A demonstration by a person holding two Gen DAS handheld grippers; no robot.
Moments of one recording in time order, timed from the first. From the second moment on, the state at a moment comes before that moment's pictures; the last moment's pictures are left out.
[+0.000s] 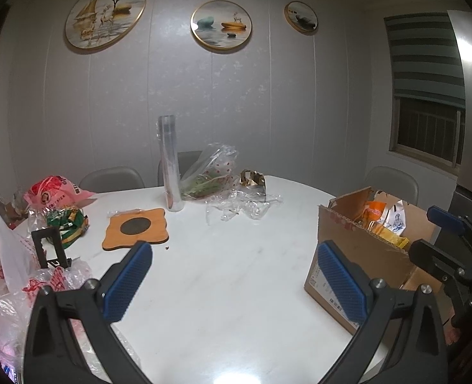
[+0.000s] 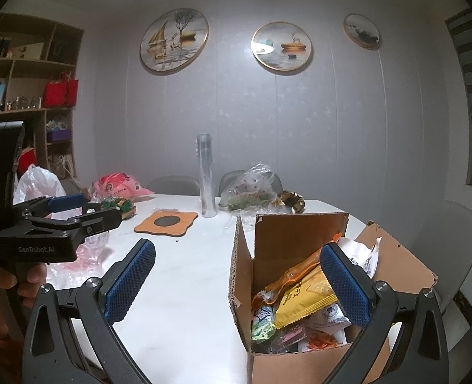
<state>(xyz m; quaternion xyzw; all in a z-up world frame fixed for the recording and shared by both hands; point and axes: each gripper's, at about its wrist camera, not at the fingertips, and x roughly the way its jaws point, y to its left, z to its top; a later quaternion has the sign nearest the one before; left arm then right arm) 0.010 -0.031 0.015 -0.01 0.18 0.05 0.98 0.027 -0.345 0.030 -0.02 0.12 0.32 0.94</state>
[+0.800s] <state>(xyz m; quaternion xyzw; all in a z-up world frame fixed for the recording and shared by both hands) 0.008 -0.028 0.013 -0.01 0.17 0.05 0.98 0.027 -0.344 0.033 -0.02 0.12 0.32 0.94</state>
